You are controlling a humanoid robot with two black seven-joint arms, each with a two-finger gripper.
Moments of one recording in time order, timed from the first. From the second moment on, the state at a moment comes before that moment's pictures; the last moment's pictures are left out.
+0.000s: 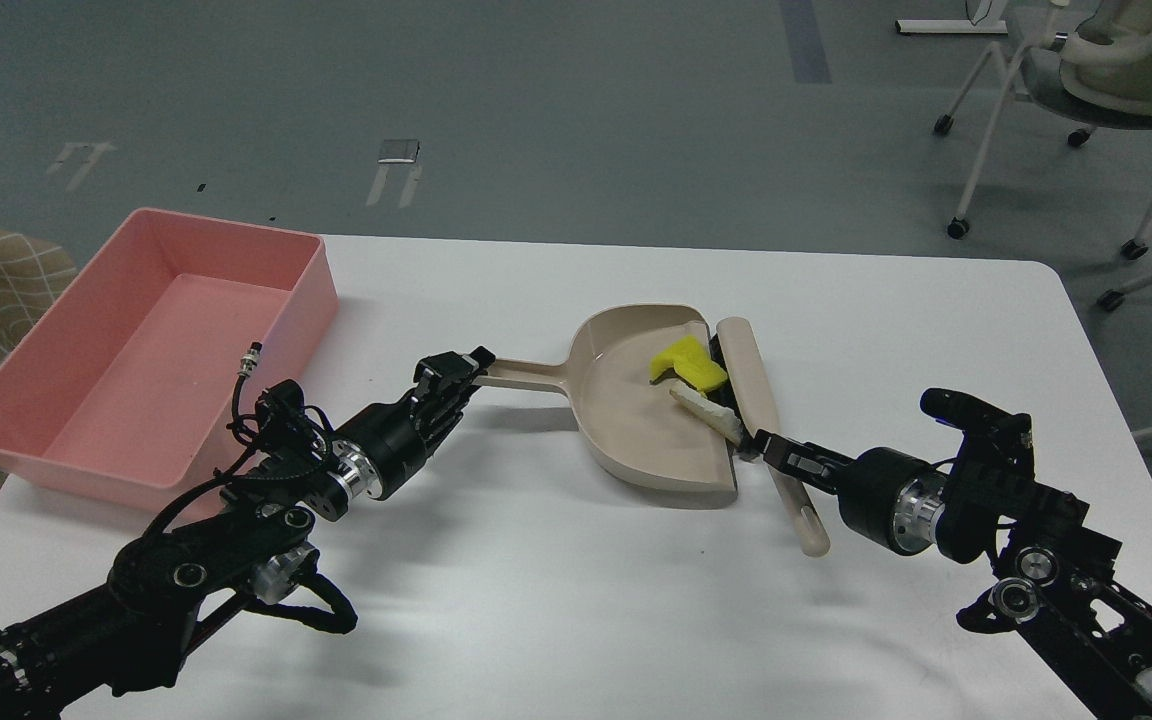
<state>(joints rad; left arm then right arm) -0.43 0.34 -0.54 -1.01 0.82 0.00 -0.40 0.22 -0.34 0.98 1.50 -1.71 0.41 -0.21</state>
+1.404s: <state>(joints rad) -0.03 0.84 -1.20 -1.27 0.59 -0.09 -0.49 0.00 -0.50 1.40 1.48 -1.58 0.41 -0.16</state>
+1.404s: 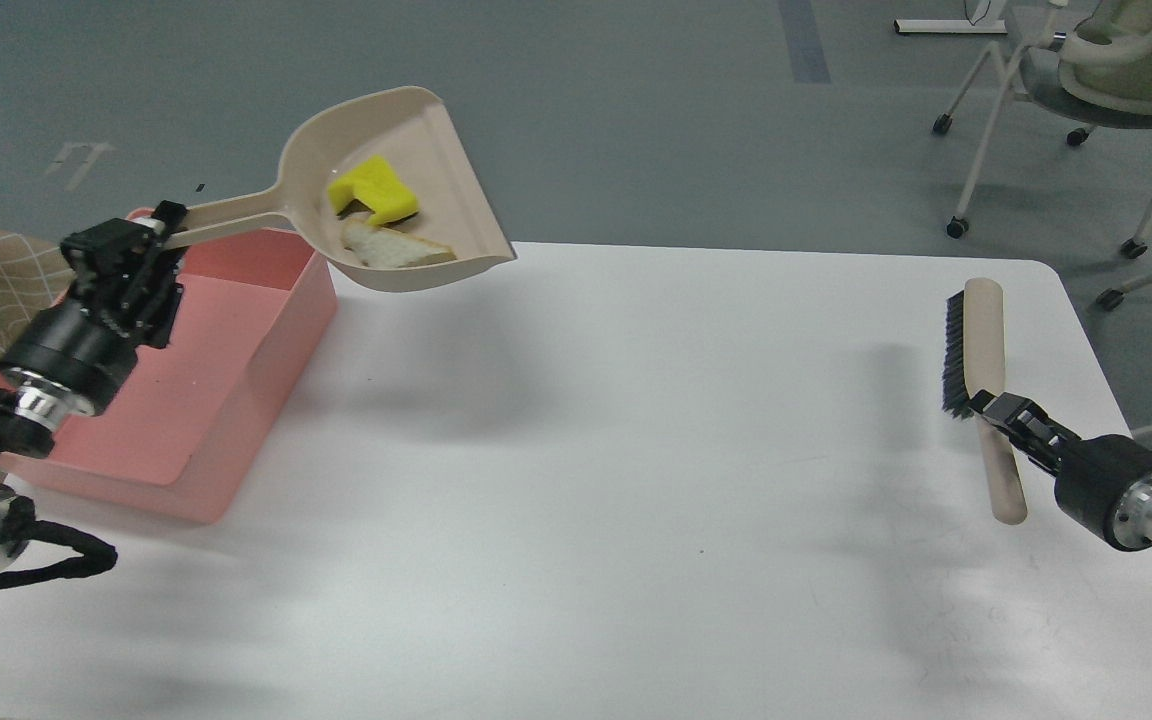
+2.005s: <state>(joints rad) 0.18 1.24 -1.28 -1.09 0.58 -0.08 -0.49 -0.01 -0.48 1.41 1.48 -1.58 0.39 -0.14</state>
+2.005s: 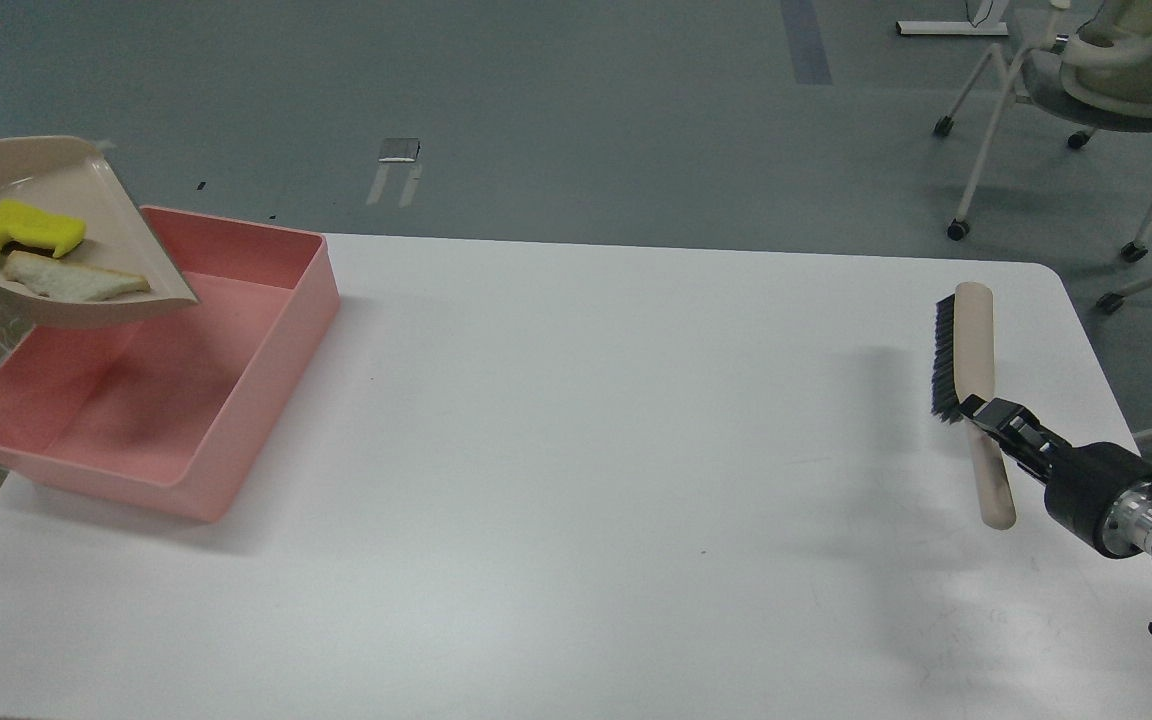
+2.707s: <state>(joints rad) 0.04 1.48 -1.29 -1.25 0.94 -0.09 -0.49 -0.02 -0.47 1.42 1.49 -1.55 0.38 -0.12</state>
